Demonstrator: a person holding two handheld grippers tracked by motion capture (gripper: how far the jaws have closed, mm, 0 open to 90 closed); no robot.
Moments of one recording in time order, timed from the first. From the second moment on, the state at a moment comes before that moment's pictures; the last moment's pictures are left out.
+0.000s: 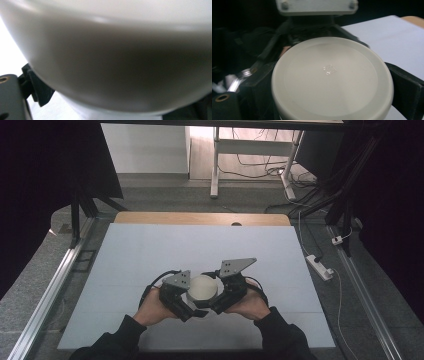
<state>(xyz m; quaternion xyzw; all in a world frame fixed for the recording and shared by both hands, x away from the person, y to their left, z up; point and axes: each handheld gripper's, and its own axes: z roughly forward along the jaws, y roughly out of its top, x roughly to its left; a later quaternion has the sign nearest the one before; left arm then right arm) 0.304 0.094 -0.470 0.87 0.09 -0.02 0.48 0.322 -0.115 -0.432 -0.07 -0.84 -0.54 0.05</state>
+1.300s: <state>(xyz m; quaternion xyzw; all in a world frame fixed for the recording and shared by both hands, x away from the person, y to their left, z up) 0.303 0.094 -0.465 0.86 0.20 0.07 0.46 0.304 -0.097 -0.427 -0.20 -0.82 -0.52 -0.11</state>
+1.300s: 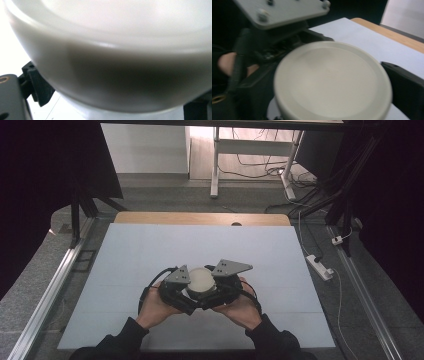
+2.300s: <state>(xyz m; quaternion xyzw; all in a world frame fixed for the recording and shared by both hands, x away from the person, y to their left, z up) 0.312 0.104 -0.472 0.87 0.15 0.04 0.47 0.312 -0.118 -0.416 -0.13 -0.82 -0.56 -0.05</state>
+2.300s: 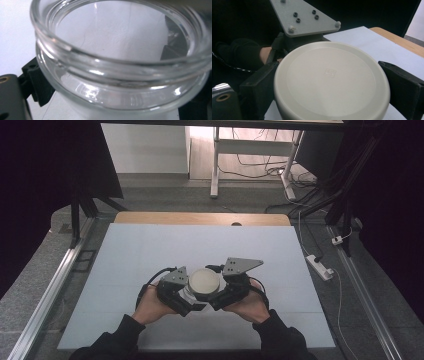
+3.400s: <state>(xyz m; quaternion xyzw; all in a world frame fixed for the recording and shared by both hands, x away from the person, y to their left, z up) 0.351 0.119 -0.469 0.85 0.22 0.08 0.47 0.290 -0.128 -0.414 -0.12 -0.82 -0.55 -0.07</state>
